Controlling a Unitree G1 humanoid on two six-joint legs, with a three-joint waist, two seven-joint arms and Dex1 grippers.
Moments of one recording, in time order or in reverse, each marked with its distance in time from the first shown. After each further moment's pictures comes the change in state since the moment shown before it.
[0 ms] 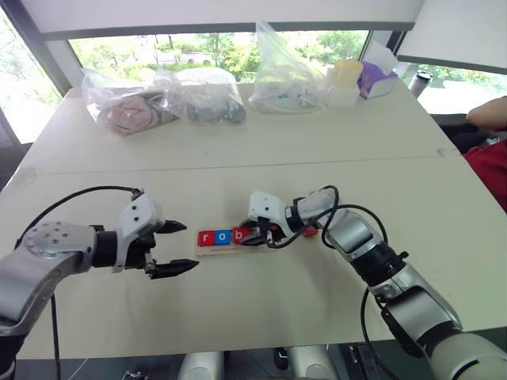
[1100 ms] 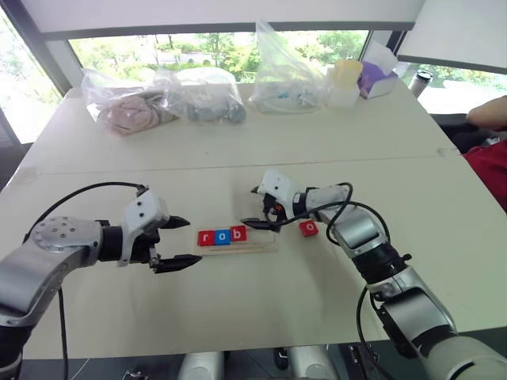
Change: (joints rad) left arm -0.055 -0.009 -0.052 0.040 0.019 -0.027 0.006; right arm 0.020 0.039 -0.124 0.053 -0.029 -0.026 -0.231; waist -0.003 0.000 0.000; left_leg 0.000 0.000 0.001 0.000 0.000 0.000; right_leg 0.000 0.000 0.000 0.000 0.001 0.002
